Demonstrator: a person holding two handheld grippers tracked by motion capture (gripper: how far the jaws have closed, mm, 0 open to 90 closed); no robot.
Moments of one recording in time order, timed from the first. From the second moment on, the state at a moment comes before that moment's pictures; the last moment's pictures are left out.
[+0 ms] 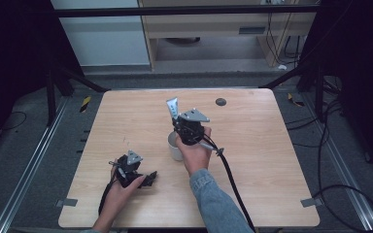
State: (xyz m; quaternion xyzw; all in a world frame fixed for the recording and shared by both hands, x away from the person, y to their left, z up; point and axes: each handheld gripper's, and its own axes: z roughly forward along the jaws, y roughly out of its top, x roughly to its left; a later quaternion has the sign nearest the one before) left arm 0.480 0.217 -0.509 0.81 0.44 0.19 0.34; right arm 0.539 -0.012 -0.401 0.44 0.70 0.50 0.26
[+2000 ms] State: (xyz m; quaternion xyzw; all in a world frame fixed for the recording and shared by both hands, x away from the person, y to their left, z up) left arm 0.481 0.216 -0.509 0.81 0.44 0.19 0.34; right arm 0.526 -0.030 -0.428 0.46 0.69 0.49 0.25
